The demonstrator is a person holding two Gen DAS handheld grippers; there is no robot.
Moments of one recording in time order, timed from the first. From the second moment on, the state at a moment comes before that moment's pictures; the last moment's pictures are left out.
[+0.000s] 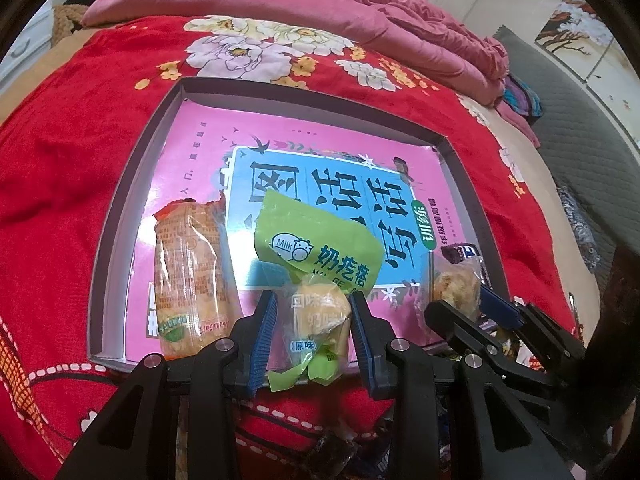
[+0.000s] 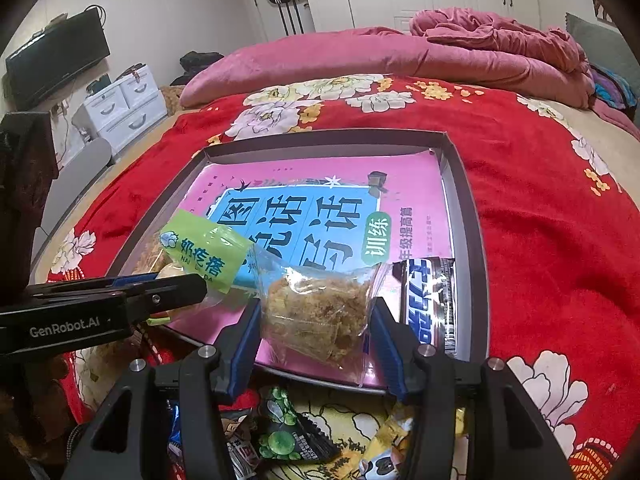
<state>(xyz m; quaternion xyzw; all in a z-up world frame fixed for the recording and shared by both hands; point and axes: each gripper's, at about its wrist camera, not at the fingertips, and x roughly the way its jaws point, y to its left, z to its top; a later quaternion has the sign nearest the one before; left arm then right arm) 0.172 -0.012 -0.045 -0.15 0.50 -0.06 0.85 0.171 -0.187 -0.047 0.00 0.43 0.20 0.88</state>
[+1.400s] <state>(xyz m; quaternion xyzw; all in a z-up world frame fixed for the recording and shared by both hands) 0.173 -0.012 -0.037 -0.14 0.49 -0.06 0.86 0.164 -0.204 -0.034 0.03 0.41 0.20 0.89</state>
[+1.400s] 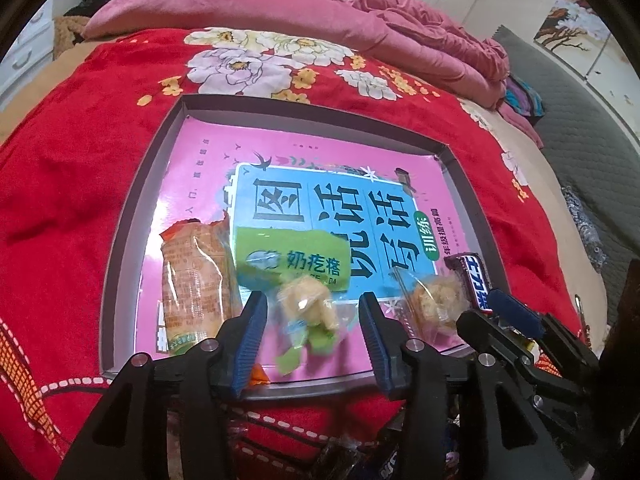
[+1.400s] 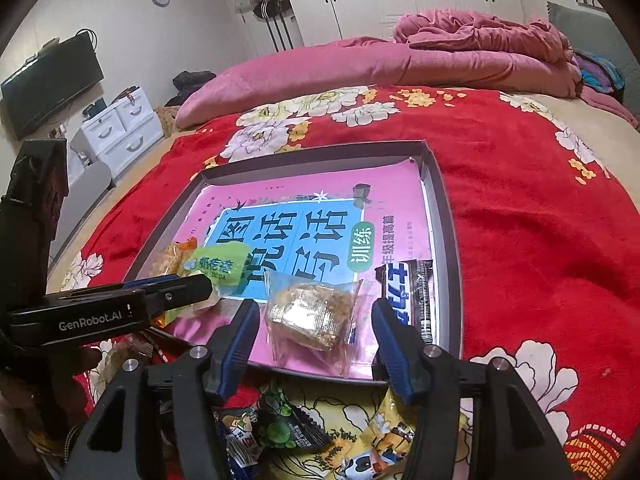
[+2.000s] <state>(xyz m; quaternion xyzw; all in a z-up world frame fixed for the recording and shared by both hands) 0.154 -0.002 -0.013 -0.15 0.46 -0.06 0.87 0.159 -0.208 -0.023 0.04 0.39 0.20 0.90</state>
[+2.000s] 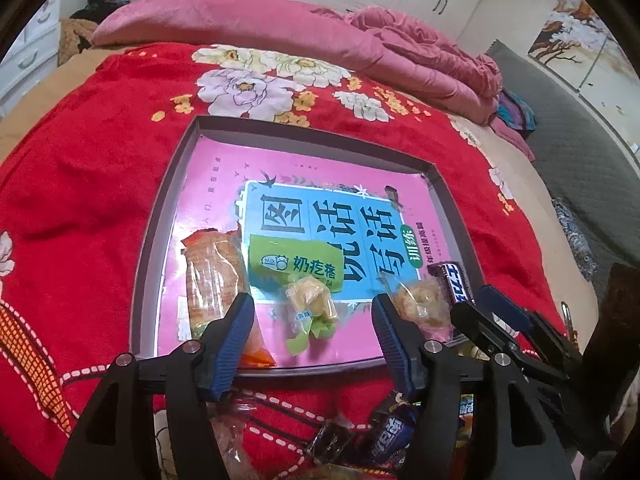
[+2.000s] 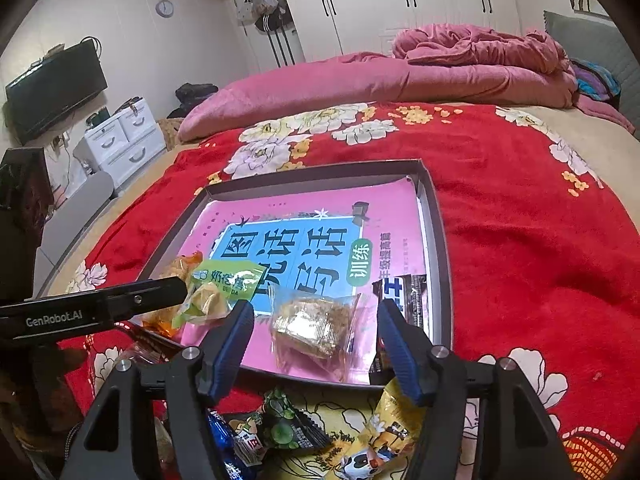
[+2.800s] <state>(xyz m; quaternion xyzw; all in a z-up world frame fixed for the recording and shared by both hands) 0.131 0.015 0.004 -0.16 0.44 -0.05 0.88 0.141 -0.223 0.007 0.05 0.31 0.20 0.93</state>
